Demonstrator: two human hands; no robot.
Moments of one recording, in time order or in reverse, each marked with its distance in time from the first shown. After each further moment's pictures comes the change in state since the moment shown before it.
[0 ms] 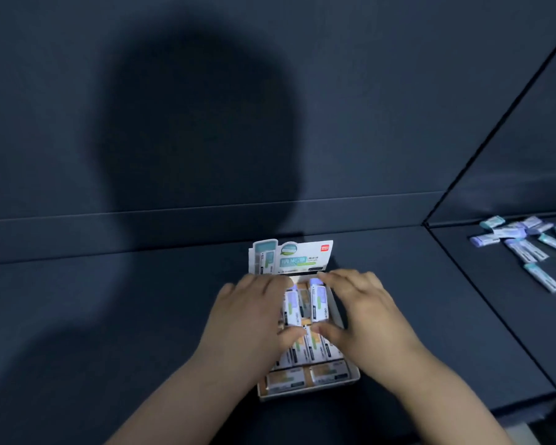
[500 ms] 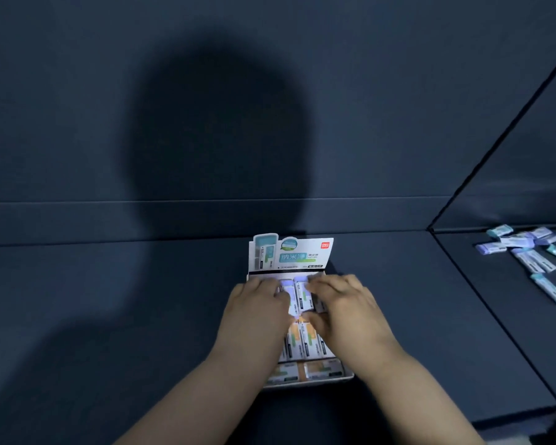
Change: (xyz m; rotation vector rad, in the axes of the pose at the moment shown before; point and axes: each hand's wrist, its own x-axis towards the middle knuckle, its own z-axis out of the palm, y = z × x) left_hand 0.007 0.011 0.024 0.198 -0.074 -0.059; right_hand 0.012 0.015 0.034 -0.128 -0.001 -0.051
